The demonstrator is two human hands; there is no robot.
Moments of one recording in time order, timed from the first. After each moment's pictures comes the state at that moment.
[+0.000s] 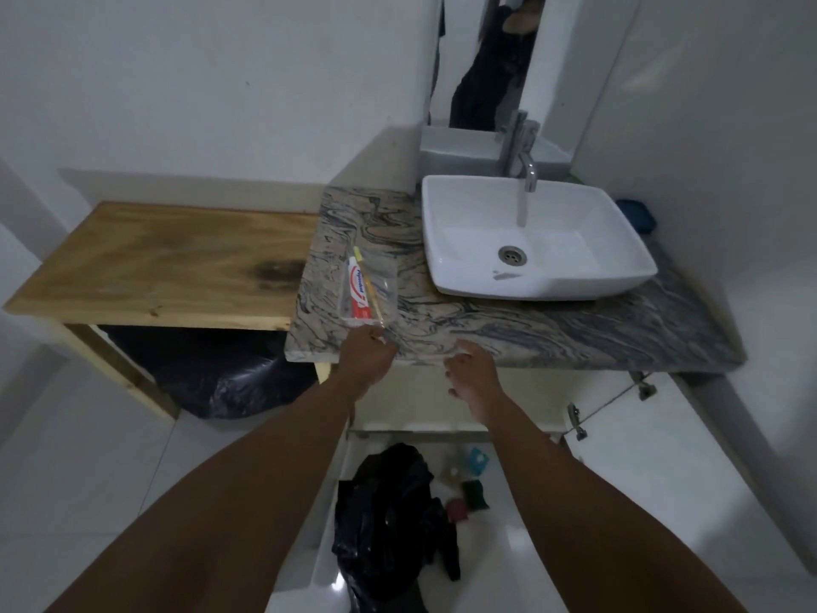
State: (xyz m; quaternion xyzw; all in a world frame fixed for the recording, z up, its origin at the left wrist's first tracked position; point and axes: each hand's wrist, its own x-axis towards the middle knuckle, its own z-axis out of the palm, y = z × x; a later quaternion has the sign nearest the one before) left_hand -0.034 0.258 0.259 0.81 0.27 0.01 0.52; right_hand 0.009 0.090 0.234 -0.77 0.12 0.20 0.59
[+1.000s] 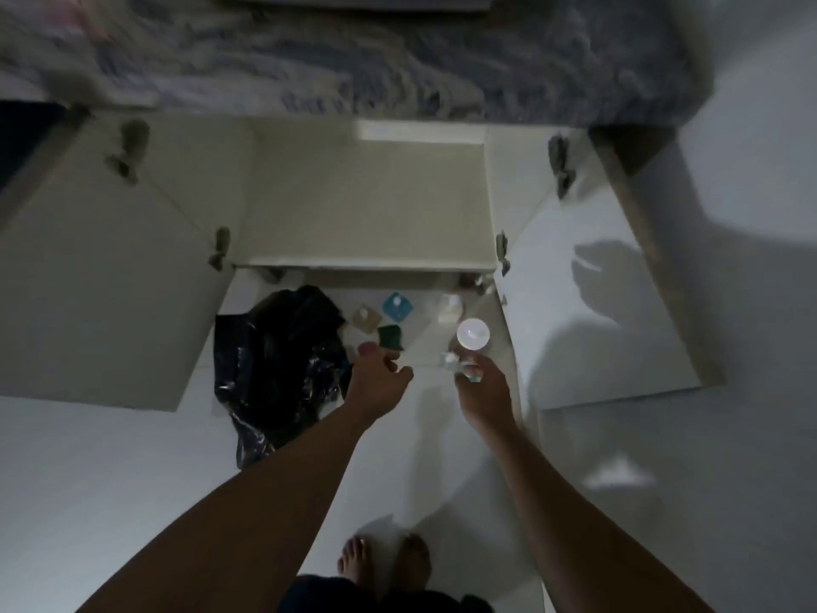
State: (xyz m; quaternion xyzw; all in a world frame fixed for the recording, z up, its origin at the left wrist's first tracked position) left_hand -0.141 -0.161 -0.061 0.79 0.31 -0.16 0.50; right_hand -0.109 -0.327 -0.080 -0.86 0.13 0.21 0.45
